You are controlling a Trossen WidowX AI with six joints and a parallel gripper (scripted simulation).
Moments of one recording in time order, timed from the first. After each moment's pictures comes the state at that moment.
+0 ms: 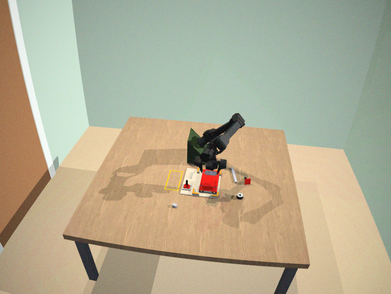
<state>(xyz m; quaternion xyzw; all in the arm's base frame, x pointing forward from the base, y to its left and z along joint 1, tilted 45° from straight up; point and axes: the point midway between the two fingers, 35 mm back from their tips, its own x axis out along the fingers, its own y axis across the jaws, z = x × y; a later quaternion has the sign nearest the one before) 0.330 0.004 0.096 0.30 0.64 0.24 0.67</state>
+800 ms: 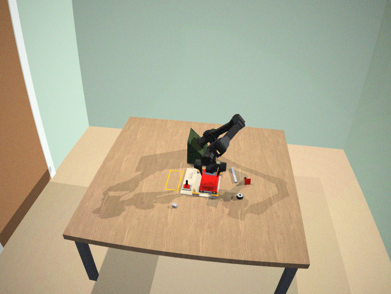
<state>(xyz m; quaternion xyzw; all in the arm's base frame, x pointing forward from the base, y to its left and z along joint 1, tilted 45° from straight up) 0.337 0.016 0.086 0.30 0.64 0.23 0.67</state>
